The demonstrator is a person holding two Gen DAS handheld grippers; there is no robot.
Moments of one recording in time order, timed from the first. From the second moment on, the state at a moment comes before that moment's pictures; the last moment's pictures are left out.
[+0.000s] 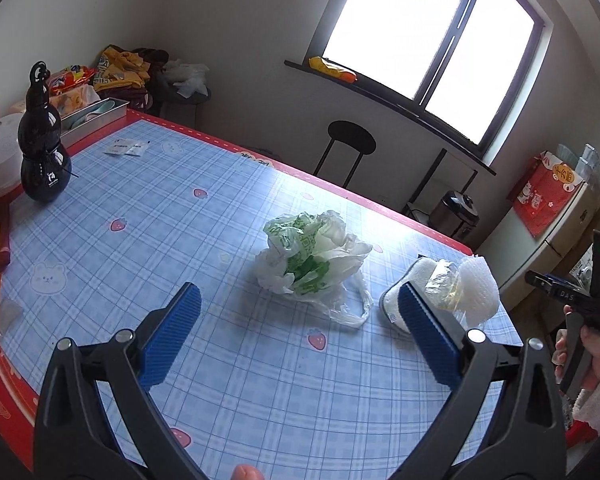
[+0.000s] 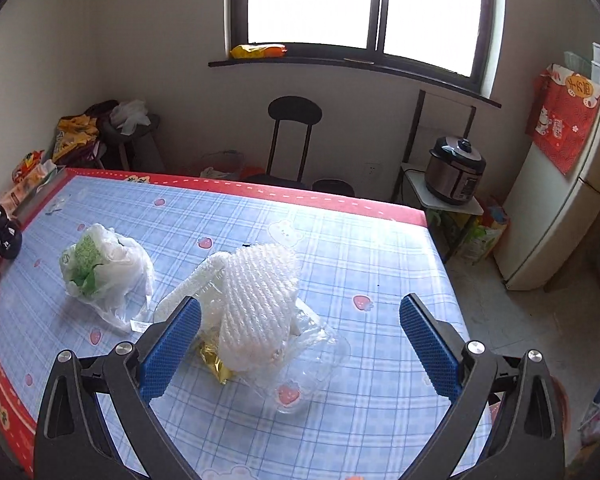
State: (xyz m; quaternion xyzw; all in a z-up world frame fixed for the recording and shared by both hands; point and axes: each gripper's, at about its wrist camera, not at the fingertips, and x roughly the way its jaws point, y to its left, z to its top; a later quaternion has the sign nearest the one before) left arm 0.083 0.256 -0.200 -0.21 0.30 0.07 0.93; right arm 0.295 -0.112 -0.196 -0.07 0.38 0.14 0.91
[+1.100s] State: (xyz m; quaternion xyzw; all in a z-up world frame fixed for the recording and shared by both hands) left arm 0.218 0.290 -0.259 -0.28 0.38 0.04 0.88; right arm 0.255 -0.139 -0.215 0.07 0.41 0.11 0.90
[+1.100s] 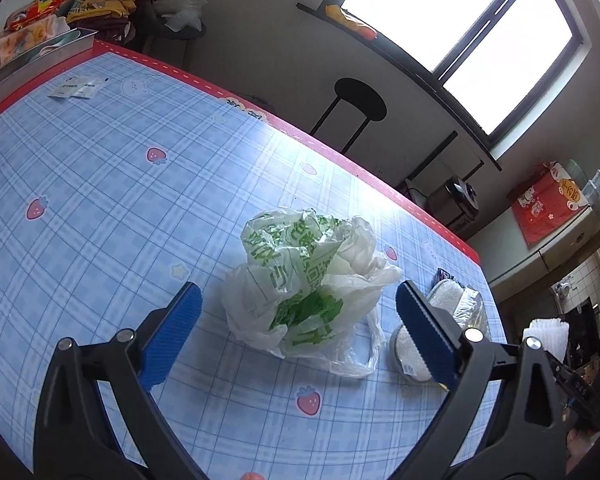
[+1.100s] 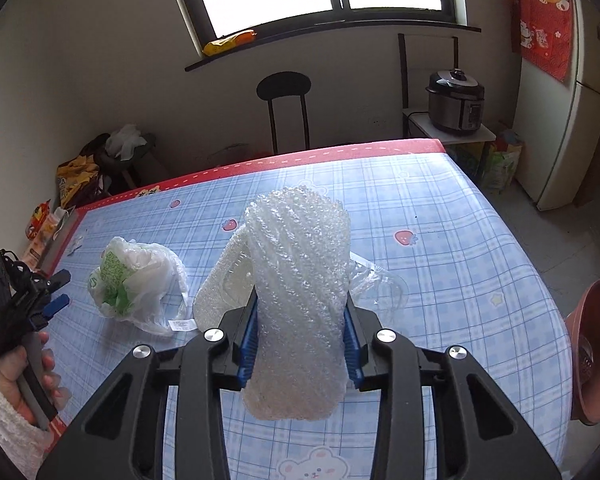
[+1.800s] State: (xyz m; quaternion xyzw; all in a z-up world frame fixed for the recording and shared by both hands) left arm 0.238 0.280 -0.294 -0.26 0.42 0.07 0.86; right arm 0.217 -0.181 -0.202 0.09 0.39 0.08 0.91
